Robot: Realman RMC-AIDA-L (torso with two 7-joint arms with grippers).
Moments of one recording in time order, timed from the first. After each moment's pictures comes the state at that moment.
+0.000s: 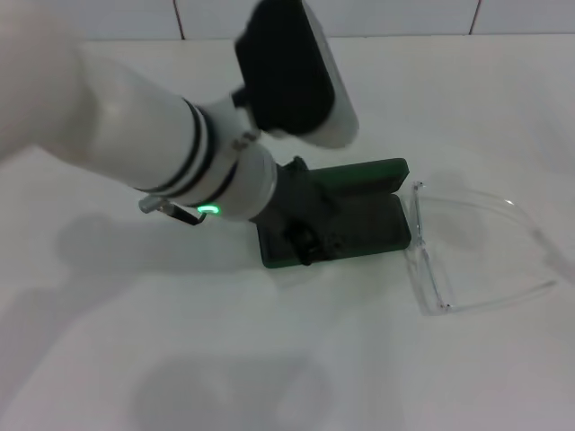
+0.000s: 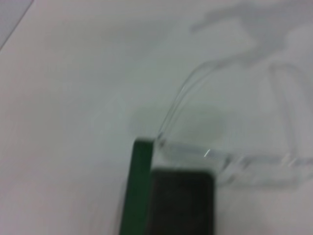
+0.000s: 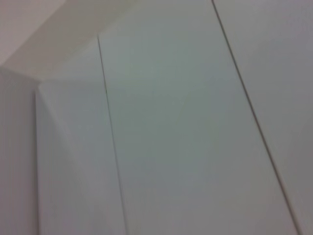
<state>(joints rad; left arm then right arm) -0.54 -2.09 1.79 1.54 2.44 1.30 -2.38 0.22 2.00 -0.08 -0.39 -1.64 -2.06 1.00</state>
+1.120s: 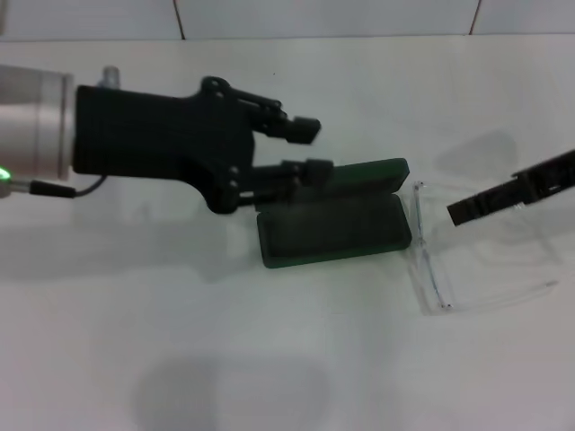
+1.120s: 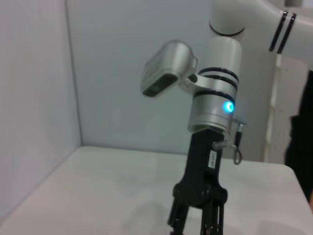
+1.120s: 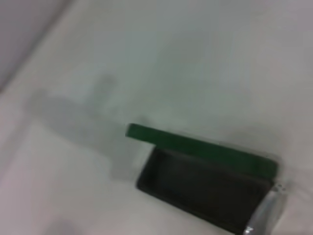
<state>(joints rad) -0.34 -2.09 1.18 1.56 1.76 1.65 -1.88 0.62 2.01 -1.01 -1.30 -2.25 -1.79 2.59</state>
